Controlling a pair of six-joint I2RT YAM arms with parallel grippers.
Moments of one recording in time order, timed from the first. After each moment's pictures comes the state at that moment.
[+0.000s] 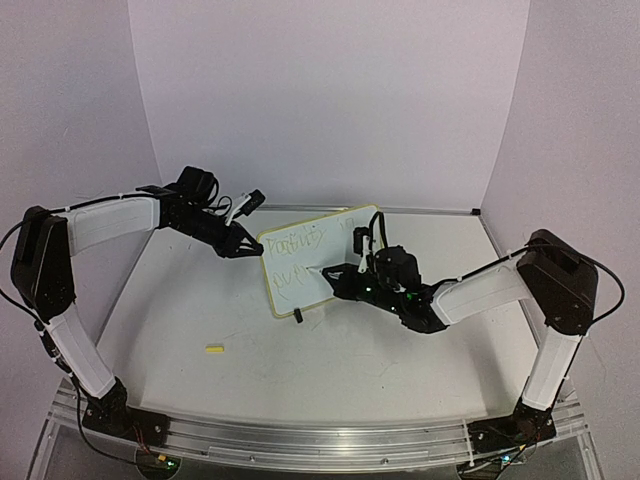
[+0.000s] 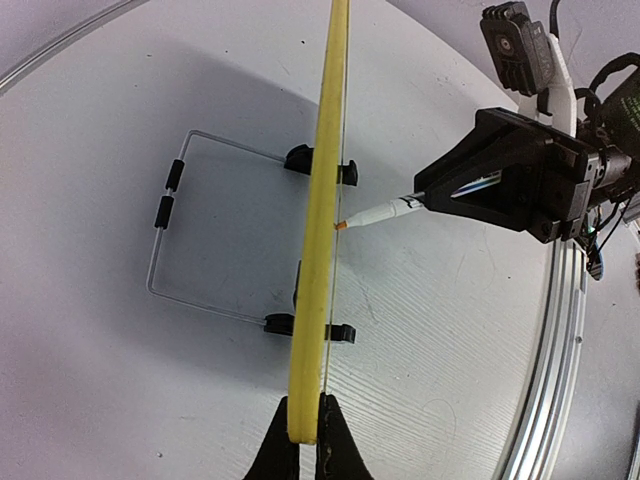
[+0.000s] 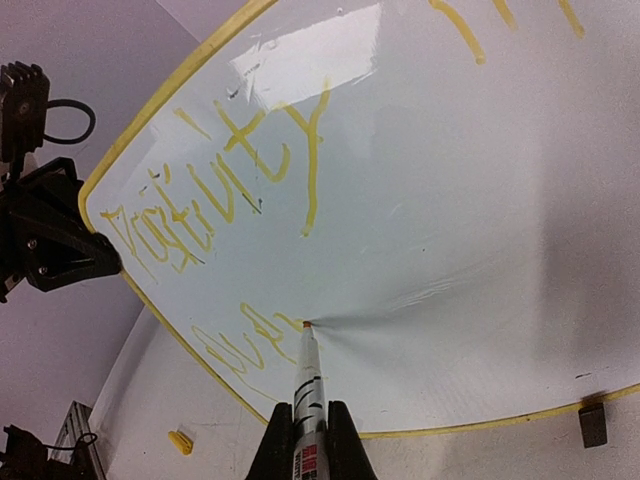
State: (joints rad) left arm -0.44 1.69 1.32 -0.52 0.68 0.26; right arm 0.86 1.85 0.89 0.68 0.04 0.68
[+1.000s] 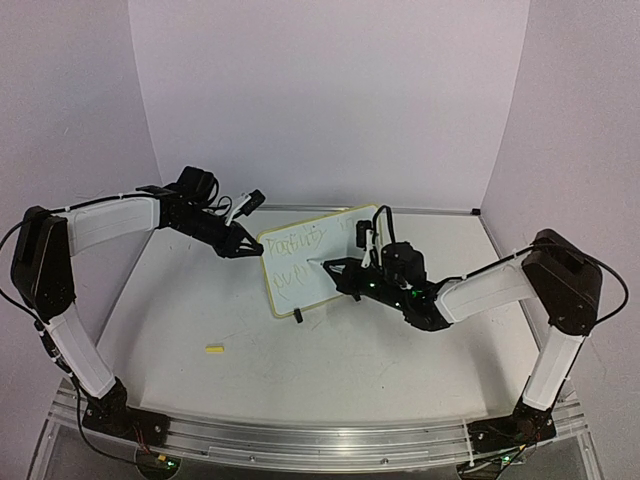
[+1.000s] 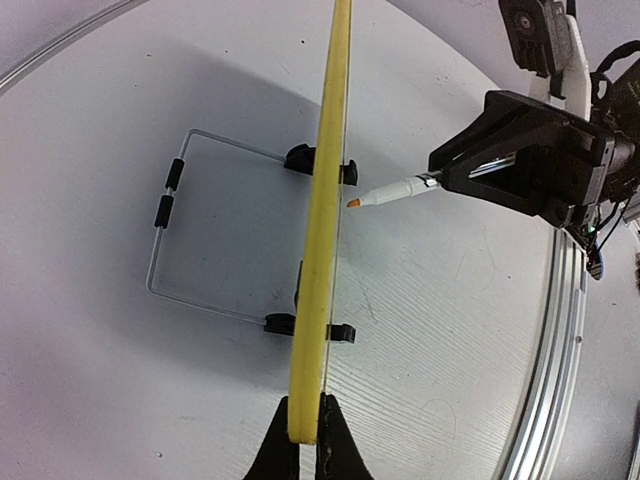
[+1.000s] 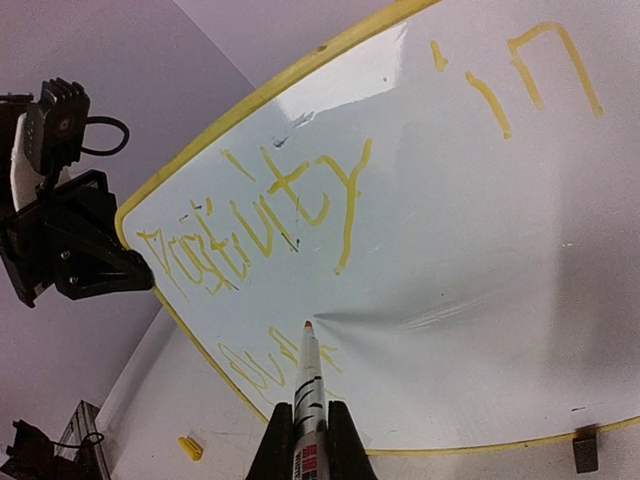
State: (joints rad) left arm -0.44 1.69 1.32 -0.52 0.68 0.26; right arm 0.84 1.82 0.88 0.73 0.00 0.64
